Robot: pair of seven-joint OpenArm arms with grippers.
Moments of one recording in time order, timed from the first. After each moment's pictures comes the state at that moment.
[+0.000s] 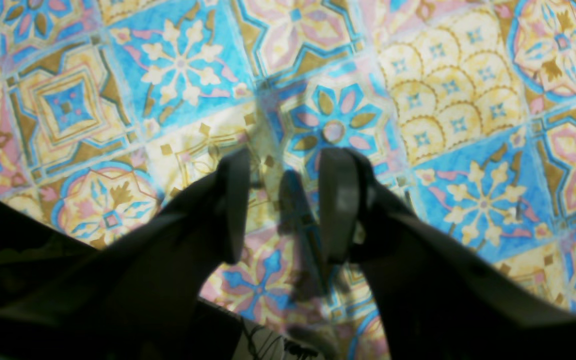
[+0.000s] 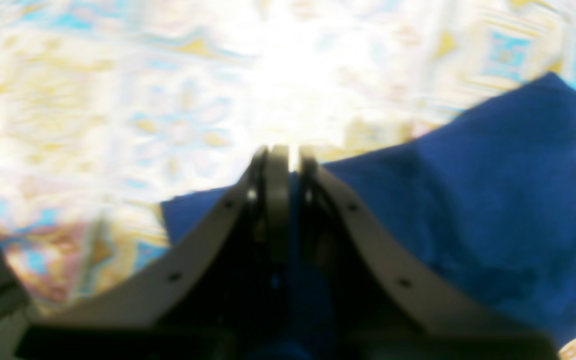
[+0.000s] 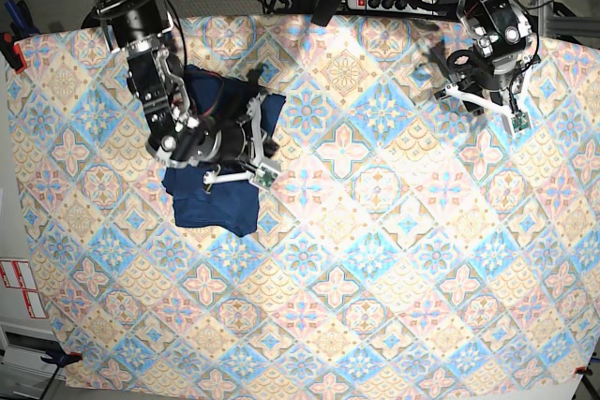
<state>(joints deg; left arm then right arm) 20.0 8.3 -29.8 113.0 -2.0 -6.6 52.6 3.2 11.3 -17.2 87.3 10.0 41.4 -49.5</state>
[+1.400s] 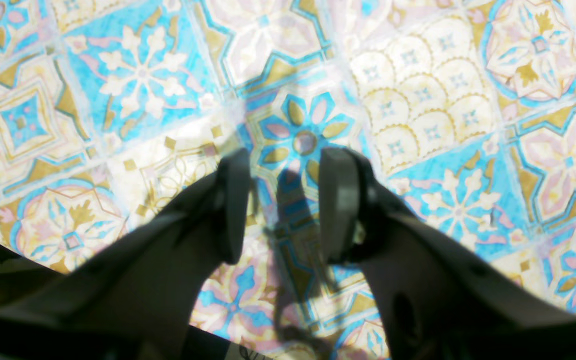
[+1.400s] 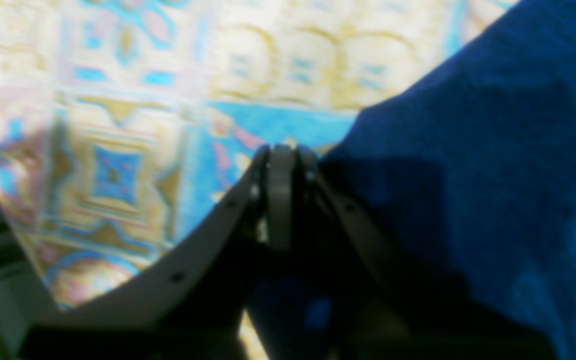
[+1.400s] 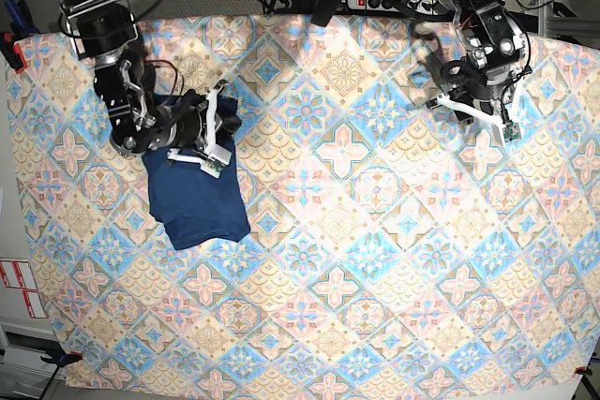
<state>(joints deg) 17.5 8.3 -28.1 109.9 -1.9 -6.6 52.5 6.1 20.4 -16.7 66.2 16.0 44.3 -40.6</state>
